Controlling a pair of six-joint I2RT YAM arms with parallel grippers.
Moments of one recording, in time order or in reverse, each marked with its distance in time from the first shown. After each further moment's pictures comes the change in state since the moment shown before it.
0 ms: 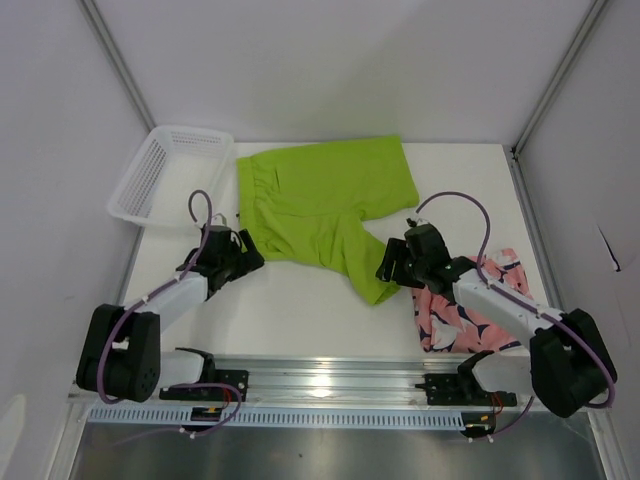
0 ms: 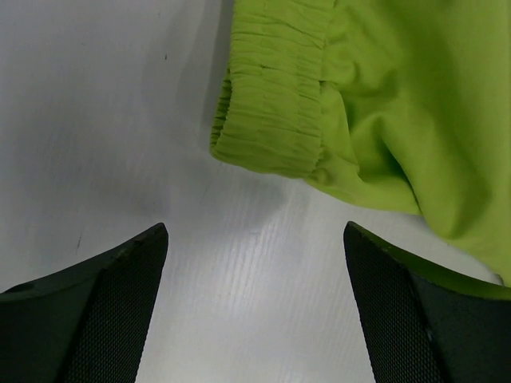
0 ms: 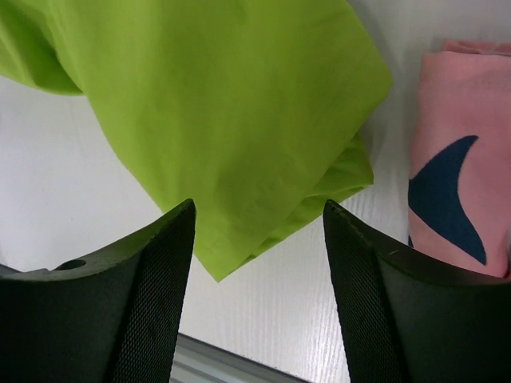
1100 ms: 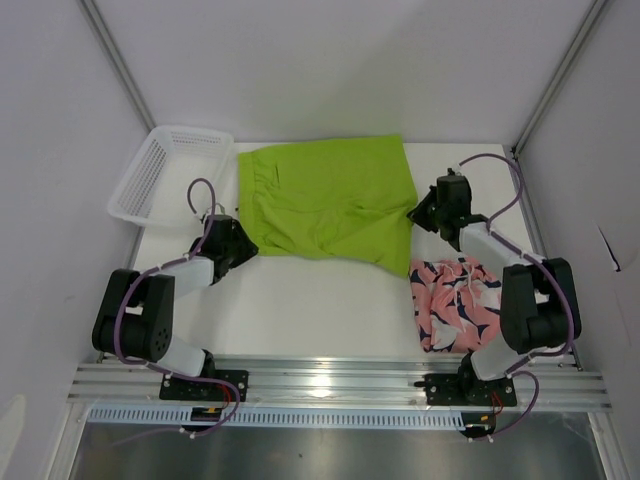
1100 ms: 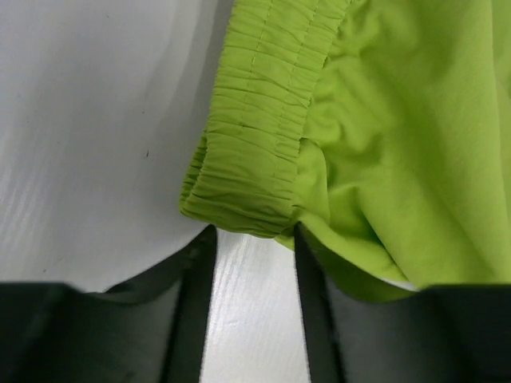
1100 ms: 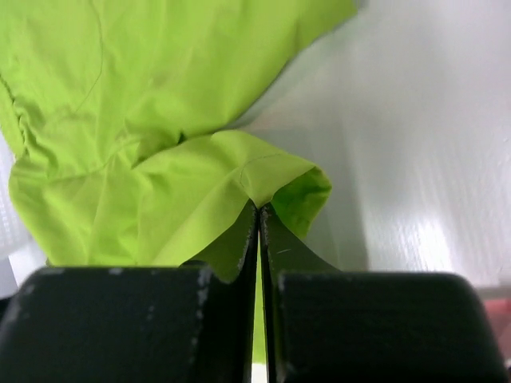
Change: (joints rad) left arm 0.043 0.237 0.076 0.209 0.006 -0.072; right arm -0.334 0.344 0.283 0.240 -0.047 0.089
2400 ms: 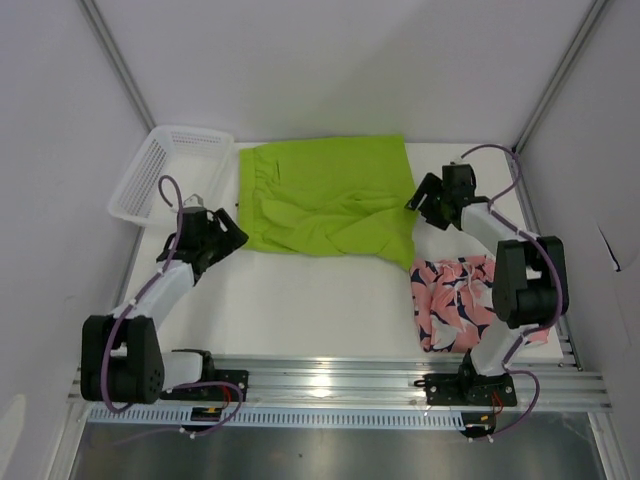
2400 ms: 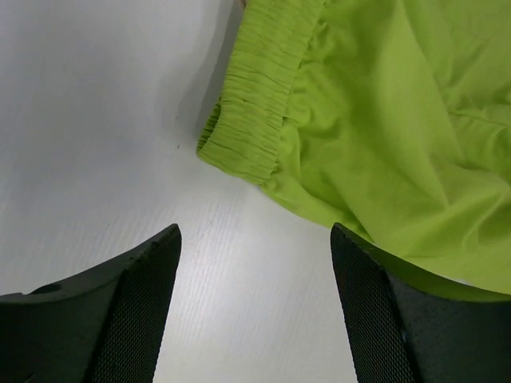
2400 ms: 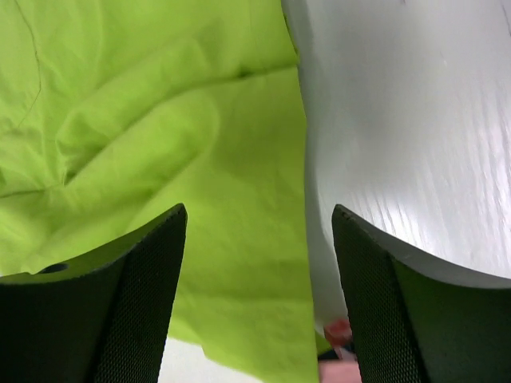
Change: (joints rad) left arm 0.117 -0.295 0.065 -0.293 0.097 0.042; right arm -0.078 0.226 0.249 -0.159 -0.036 -0.087
